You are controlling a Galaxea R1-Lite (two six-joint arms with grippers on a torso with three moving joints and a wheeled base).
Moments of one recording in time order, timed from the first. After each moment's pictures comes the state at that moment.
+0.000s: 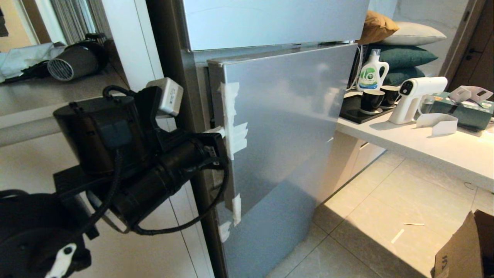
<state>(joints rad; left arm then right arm) -0.74 1.60 -0.82 -0.80 0.32 -0.15 0.00 0.00 0.00 -0.08 -0.02 0.02</state>
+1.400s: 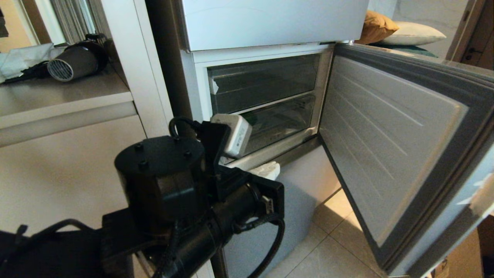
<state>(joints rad) -0.97 1.67 -0.81 -0.80 0.36 -0.13 0.00 0.00 0.00 -0.08 -0.01 0.02</state>
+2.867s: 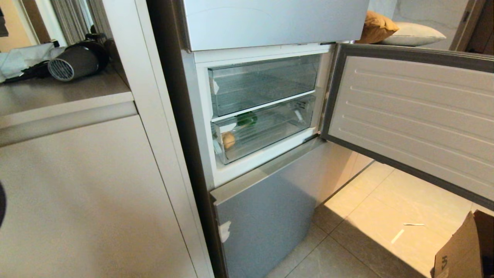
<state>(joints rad) -0.15 0.88 -0.47 -0.69 0.41 -0.05 0.00 0.00 0.00 -0.08 -0.01 0.02</state>
